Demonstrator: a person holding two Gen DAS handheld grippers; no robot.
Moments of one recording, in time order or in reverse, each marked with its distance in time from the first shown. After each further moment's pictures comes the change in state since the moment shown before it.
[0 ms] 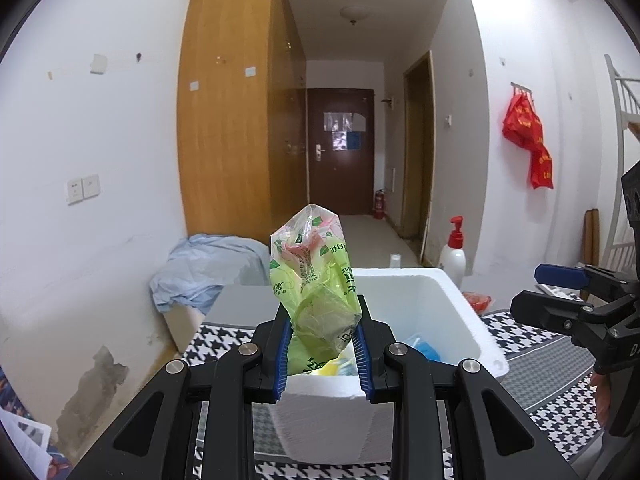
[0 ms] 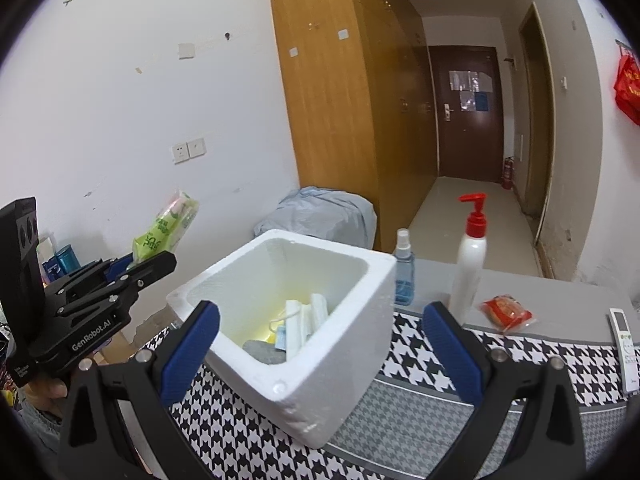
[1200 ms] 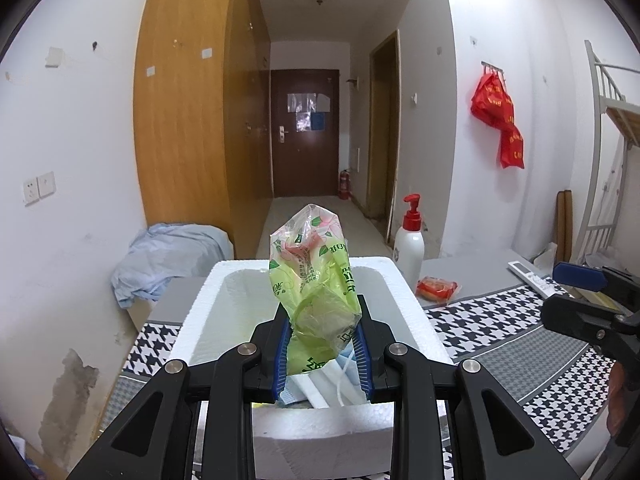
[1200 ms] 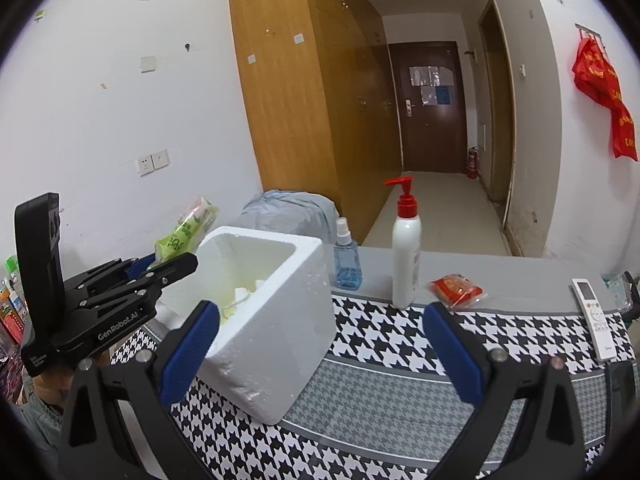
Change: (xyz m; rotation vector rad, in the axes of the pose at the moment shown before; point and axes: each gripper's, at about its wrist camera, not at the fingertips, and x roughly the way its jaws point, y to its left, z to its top) left arm 0.041 -0.037 0.003 0.035 0.079 -0.124; right arm -0.033 -0.041 -0.017 0.074 -0.009 -0.112
